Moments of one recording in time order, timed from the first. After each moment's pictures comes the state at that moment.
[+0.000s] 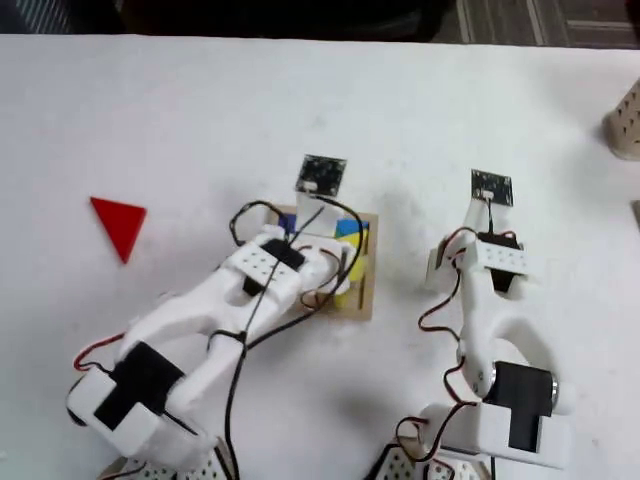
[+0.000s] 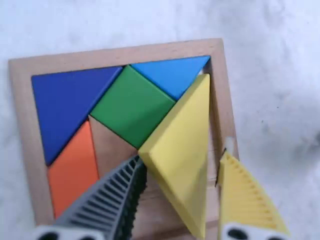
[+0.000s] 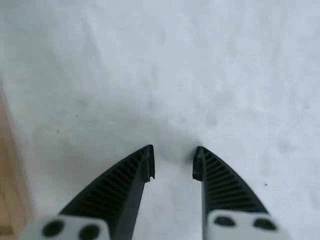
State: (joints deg) left arm 27.6 1.5 38.3 31.7 27.1; right arm 7.7 -4.0 44.2 46.2 2.8
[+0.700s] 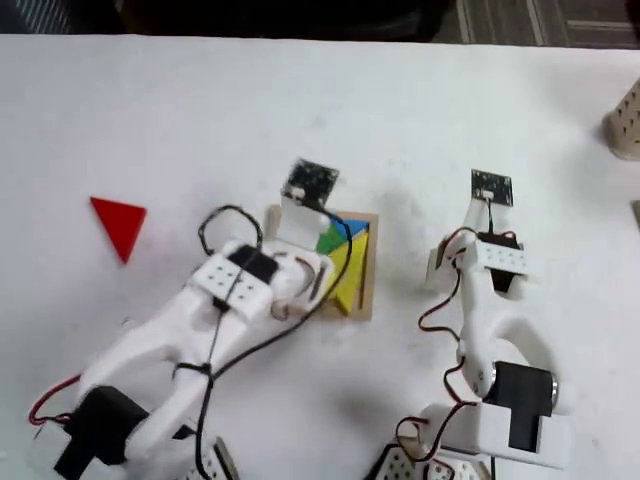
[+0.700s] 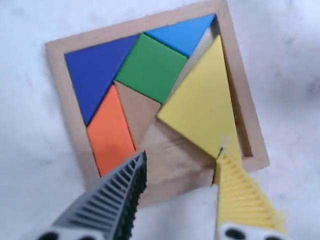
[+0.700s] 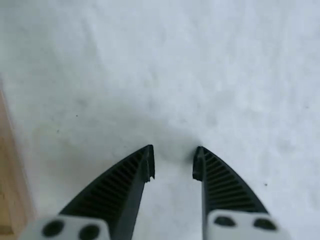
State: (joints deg) left arm 27.8 -13.6 46.8 43.1 15.4; right arm 7.7 -4.0 44.2 46.2 2.8
